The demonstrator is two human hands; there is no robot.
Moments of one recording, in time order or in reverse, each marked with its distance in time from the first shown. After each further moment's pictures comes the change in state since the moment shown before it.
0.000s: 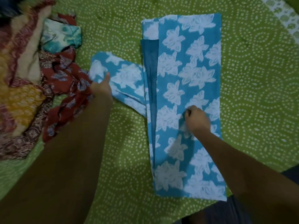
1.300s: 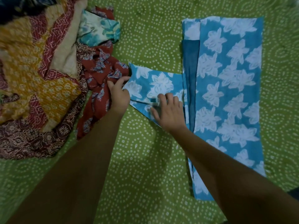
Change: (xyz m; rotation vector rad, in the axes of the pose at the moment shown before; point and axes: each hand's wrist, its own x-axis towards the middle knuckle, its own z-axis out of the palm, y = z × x) left_hand 0.034 0.018 -0.101 0.635 -0.297 0.391; right_hand -0.052 -0.204 0.083 -0.186 0.217 -0.564
